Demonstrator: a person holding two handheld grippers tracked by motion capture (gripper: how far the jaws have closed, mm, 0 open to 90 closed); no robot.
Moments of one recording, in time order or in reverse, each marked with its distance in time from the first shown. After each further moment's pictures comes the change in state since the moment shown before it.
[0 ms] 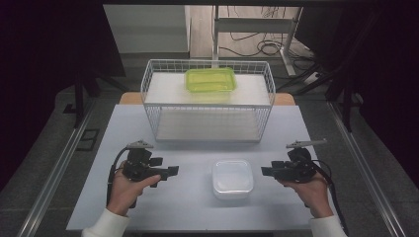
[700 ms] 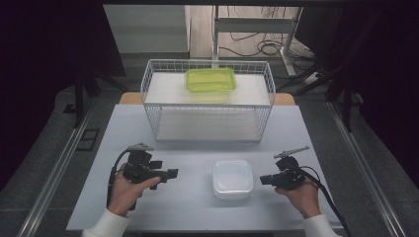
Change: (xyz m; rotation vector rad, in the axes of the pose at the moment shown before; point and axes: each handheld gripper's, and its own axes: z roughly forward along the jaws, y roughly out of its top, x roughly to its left) left arm 0.004 -0.007 0.007 0.033 -0.004 -0.020; right arm -0.005 -0.020 0.038 0.163 0.007 -0.003
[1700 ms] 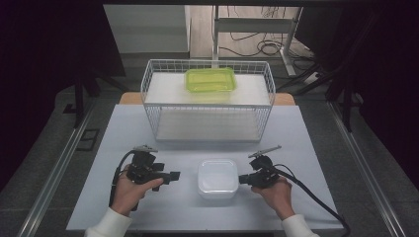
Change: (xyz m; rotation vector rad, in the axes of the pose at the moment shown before) left arm 0.004 -0.003 0.013 0.047 0.003 0.002; right arm 0.042 0.023 0.047 0.008 0.021 -0.024
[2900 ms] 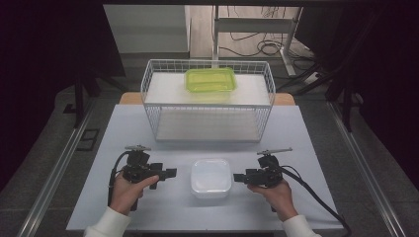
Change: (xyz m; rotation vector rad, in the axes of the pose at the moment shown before) left arm 0.016 -0.006 -0.002 -0.058 -0.054 -0.101; right arm -0.010 -0.007 -0.008 -0.153 0.076 0.132
